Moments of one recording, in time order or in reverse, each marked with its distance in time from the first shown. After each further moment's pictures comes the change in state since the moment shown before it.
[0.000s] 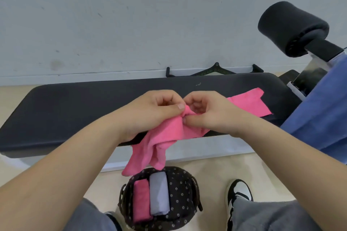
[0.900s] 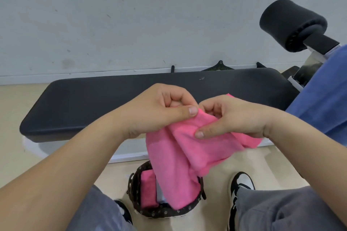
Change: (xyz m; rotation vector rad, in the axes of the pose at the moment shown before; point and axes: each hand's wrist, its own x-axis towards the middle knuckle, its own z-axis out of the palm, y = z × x) left_hand -0.051 0.019 0.010 -0.028 -0.119 0.211; right_hand -0.058 -0.026 -0.007 0.051 -0.315 0.147
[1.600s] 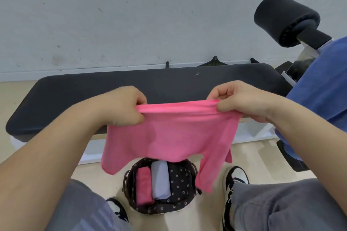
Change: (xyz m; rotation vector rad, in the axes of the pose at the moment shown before) left_hand 0.003 -0.026 -0.049 0.914 0.023 -0.434; right_hand 0.001 0.020 -0.036 0.014 0.275 0.135
